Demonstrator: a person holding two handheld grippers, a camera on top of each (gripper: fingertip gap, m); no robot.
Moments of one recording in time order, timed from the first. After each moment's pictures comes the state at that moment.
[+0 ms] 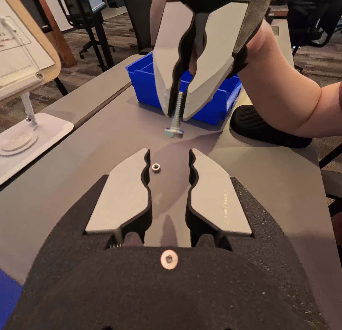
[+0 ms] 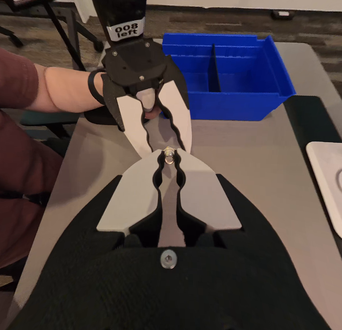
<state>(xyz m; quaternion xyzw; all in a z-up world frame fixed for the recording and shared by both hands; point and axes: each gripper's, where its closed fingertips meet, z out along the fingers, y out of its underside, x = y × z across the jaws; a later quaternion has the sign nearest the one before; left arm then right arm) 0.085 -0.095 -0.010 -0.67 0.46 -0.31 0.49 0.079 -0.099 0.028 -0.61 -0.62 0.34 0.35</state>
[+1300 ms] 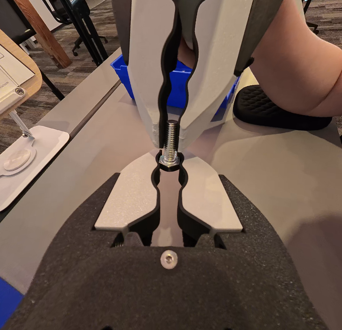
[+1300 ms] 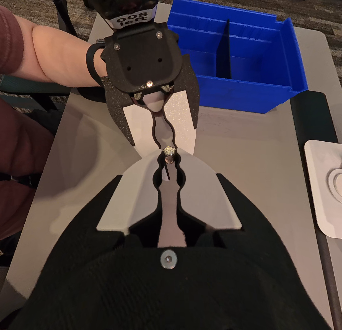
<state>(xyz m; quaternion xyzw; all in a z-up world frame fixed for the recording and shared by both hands) 0.114 -0.098 -0.021 -0.66 0.52 -0.26 0.47 0.081 -0.110 0.013 -0.61 -0.67 0.28 0.33</state>
